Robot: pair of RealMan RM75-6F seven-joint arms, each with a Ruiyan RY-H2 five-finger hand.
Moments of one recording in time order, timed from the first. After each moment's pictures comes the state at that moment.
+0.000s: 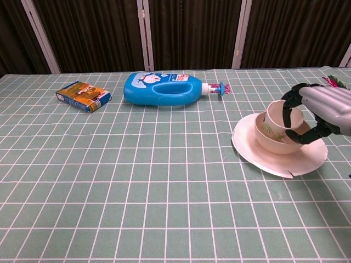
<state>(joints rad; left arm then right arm) -0.08 -1.04 -0.06 -1.67 1.41 1.46 0.03 0.47 -1.64 0.21 -1.43 -1.20 1.20 -0.46</state>
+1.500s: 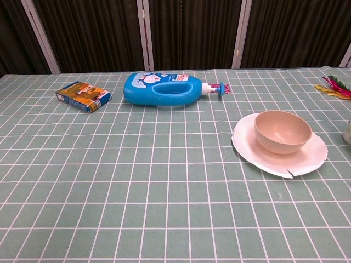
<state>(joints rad) -0.08 -1.04 -0.06 -1.68 1.41 1.46 0.06 0.41 -1.45 0.22 -1.34 -0.96 1.12 -0.43</state>
